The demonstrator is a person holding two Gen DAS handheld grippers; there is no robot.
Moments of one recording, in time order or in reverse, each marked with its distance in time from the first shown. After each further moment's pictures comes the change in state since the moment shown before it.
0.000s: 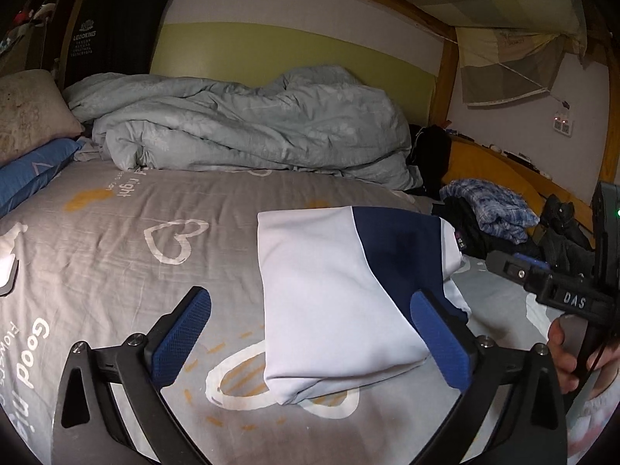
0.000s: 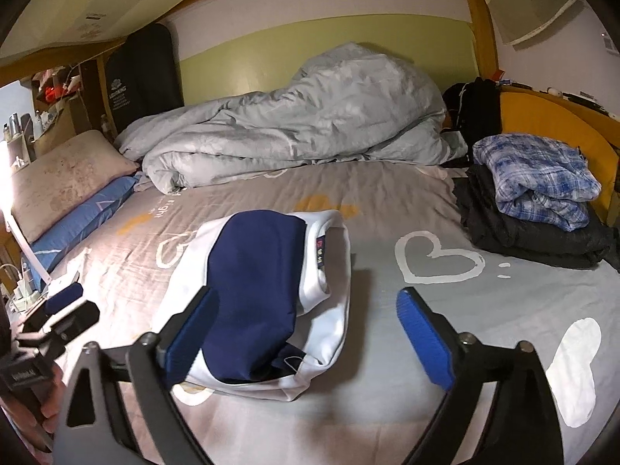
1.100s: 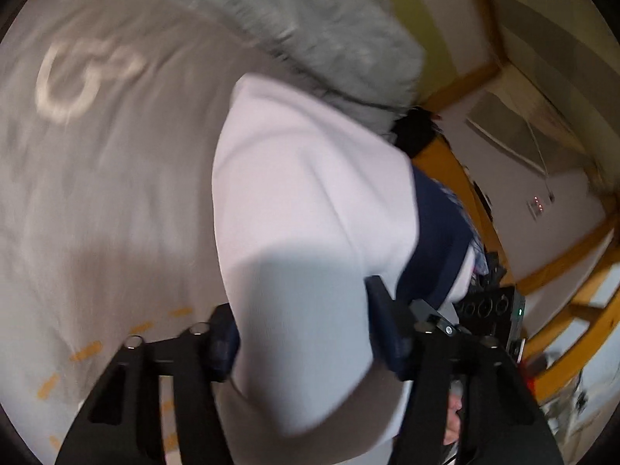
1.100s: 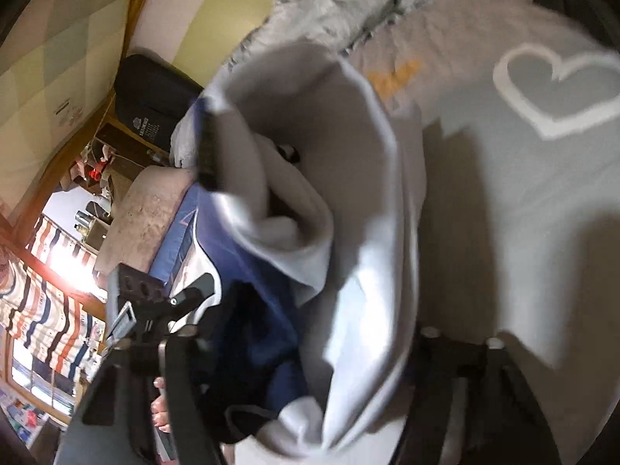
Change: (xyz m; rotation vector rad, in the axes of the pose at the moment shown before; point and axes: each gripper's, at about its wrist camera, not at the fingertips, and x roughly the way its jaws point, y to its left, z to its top) left arm 0.143 0.054 -0.007 -0.458 0.344 -0.418; right arm 0.134 -0.045 -0.037 0.444 0.304 0.522
